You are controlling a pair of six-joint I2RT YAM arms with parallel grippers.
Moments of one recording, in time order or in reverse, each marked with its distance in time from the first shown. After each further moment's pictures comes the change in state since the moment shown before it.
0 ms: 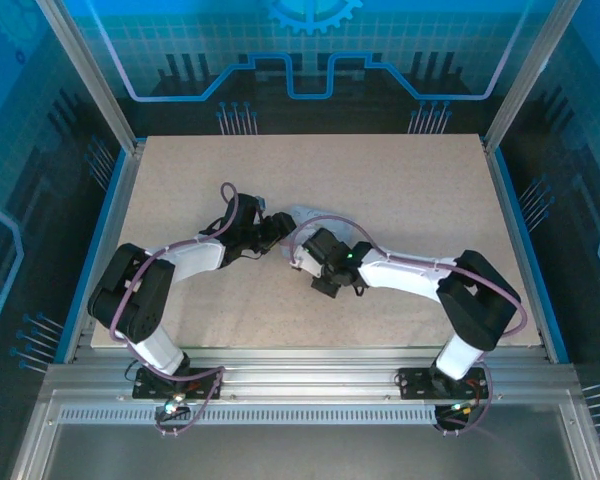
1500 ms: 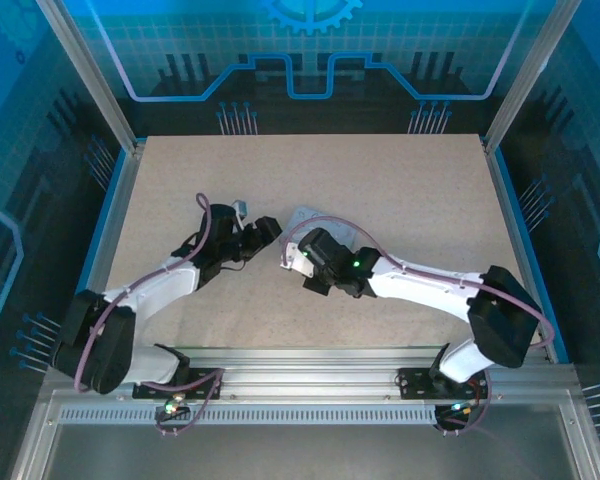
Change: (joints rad) left arm 0.031 -0.342 -0.188 -0.056 -0.010 0.025; right arm 0.089 -0.173 -0.010 0.051 0.045 -0.022
